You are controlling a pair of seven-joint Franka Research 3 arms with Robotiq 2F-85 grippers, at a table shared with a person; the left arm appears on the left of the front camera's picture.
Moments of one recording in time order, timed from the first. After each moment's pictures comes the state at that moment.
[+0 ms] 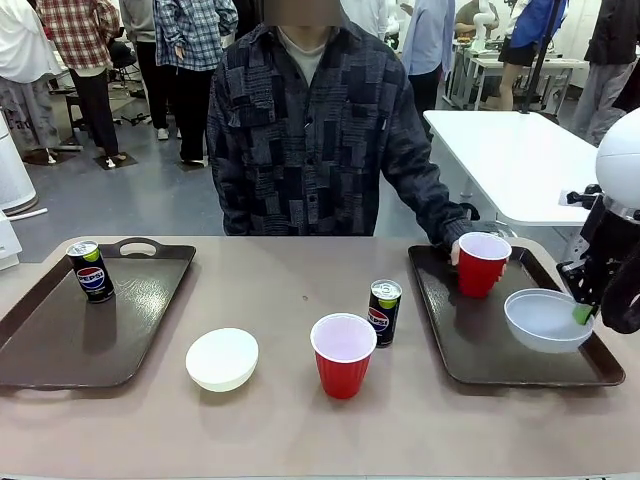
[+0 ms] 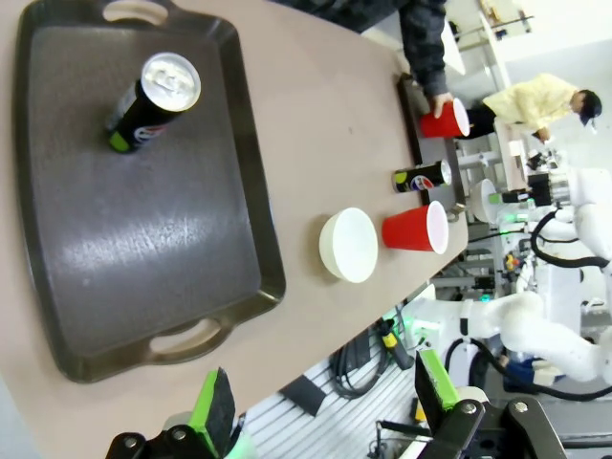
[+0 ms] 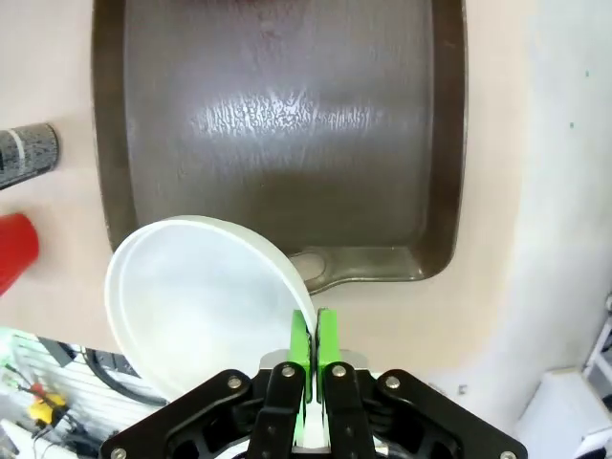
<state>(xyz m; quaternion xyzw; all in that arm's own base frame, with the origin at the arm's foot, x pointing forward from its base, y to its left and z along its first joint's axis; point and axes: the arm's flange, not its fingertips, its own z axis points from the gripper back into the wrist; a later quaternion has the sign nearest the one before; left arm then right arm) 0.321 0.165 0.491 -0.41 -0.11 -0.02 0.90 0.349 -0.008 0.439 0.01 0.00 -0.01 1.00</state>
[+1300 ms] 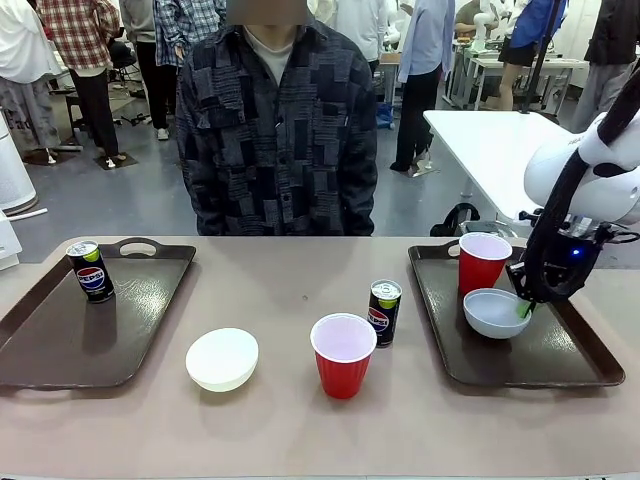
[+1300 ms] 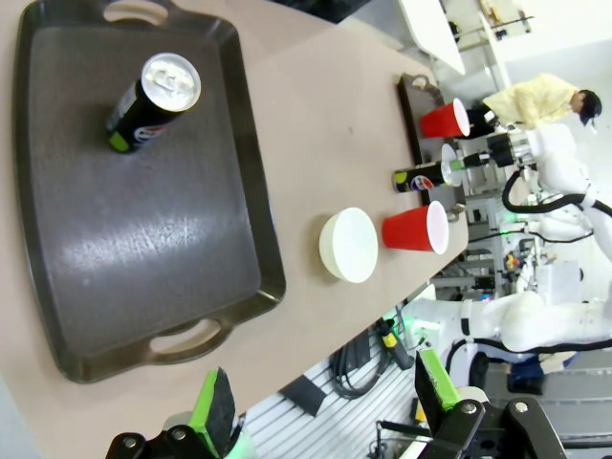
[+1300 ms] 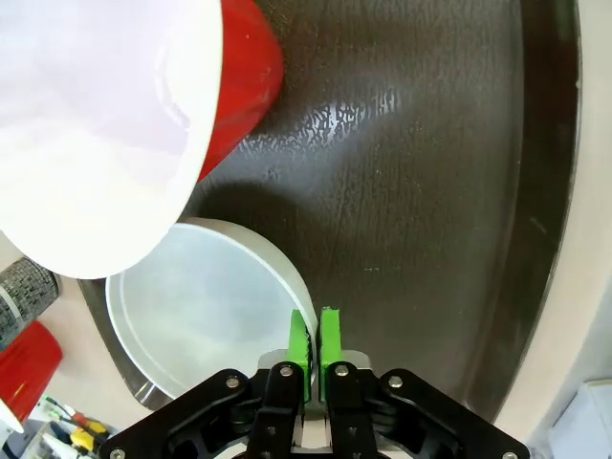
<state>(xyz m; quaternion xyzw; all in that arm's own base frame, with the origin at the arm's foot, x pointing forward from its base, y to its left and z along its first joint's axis) 0.321 0.165 0.491 -0.41 -0.11 -0.02 0.90 0.467 -0.012 0.349 0.08 0.03 -0.02 1.00</state>
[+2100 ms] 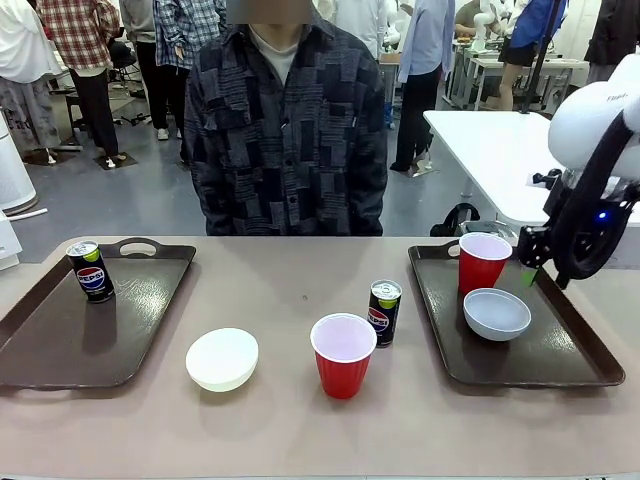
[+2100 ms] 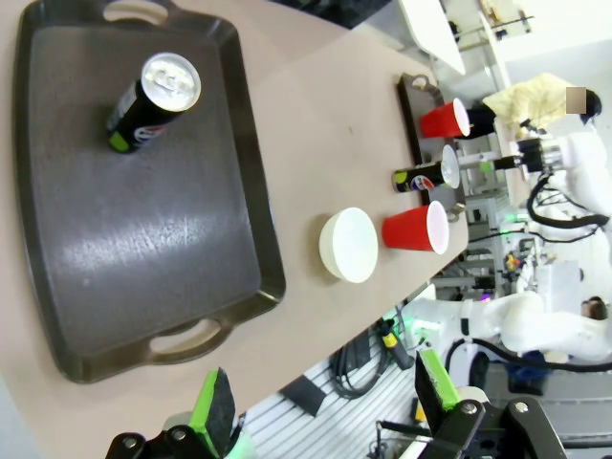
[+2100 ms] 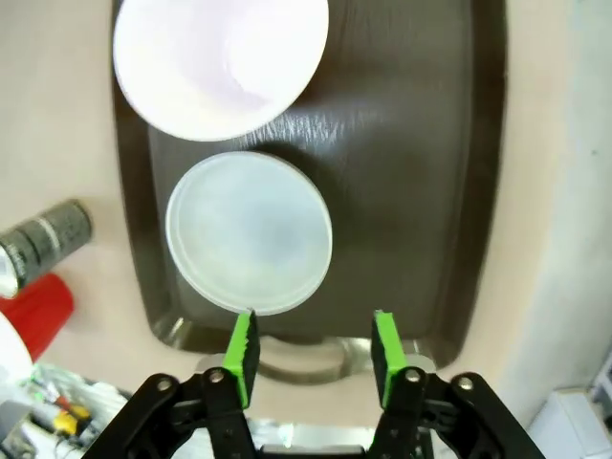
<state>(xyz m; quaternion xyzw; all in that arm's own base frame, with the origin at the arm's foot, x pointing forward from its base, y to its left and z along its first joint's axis) 0.321 0.165 0.491 -0.41 -0.11 -0.02 0.90 0.435 -0.001 0.439 0.04 0.00 0.01 1.00</state>
